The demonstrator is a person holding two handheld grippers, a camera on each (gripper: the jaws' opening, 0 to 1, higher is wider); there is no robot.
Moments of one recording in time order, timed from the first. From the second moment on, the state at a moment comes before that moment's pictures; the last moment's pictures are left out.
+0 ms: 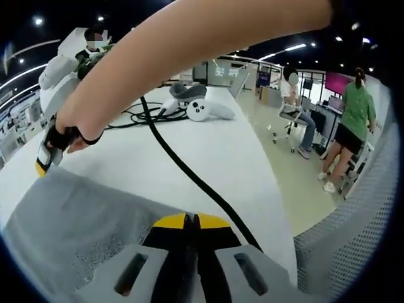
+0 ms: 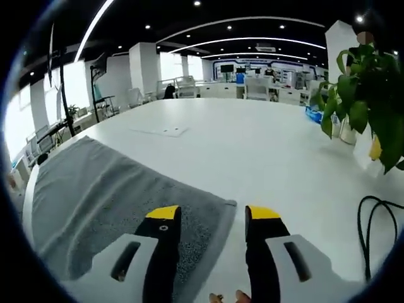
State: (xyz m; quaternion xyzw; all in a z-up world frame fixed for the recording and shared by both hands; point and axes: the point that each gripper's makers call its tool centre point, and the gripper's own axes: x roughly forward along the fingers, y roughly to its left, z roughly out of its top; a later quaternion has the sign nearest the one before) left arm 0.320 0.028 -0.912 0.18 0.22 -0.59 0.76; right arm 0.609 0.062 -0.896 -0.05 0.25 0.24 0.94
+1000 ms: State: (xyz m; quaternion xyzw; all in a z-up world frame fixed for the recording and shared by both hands) left arm 0.319 0.030 -0.907 0.13 0.23 -0.60 0.75; right arm 0.618 0.064 -0.896 -0.08 0.25 0.24 0.94
